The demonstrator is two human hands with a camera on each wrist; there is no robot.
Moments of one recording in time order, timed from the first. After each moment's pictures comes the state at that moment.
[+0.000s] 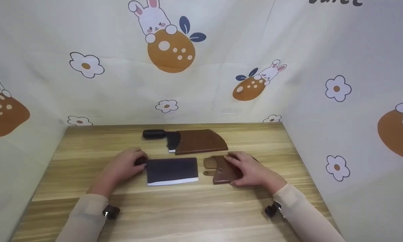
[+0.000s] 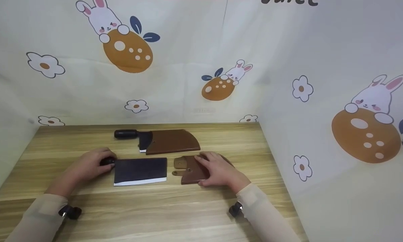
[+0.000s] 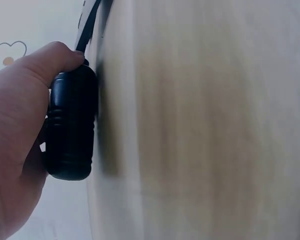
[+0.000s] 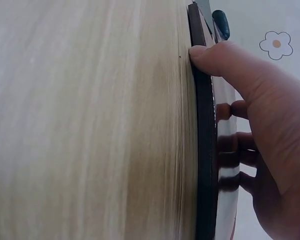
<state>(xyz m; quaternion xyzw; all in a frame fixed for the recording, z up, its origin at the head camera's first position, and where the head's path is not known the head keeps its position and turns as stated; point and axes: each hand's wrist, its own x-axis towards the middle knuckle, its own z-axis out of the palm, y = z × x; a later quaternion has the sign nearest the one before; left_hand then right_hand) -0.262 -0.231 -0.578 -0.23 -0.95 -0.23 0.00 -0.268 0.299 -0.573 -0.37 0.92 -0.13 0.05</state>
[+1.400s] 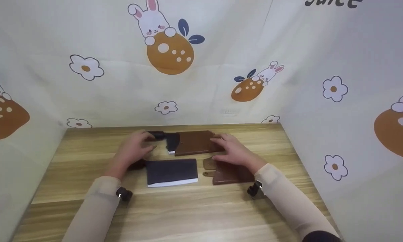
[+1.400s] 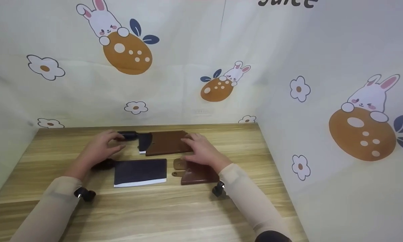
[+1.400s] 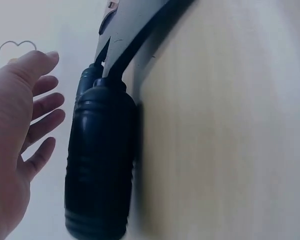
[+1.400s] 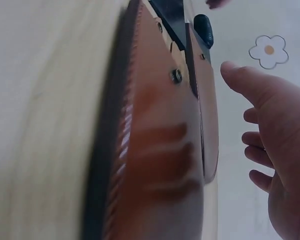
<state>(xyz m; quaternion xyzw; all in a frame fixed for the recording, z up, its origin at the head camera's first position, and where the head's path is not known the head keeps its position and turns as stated) -0.317 -0.207 -0.558 -0.19 -0.94 -0.29 0.07 -0.328 0.238 -0.545 -0.37 0.91 -0.20 -0.01</state>
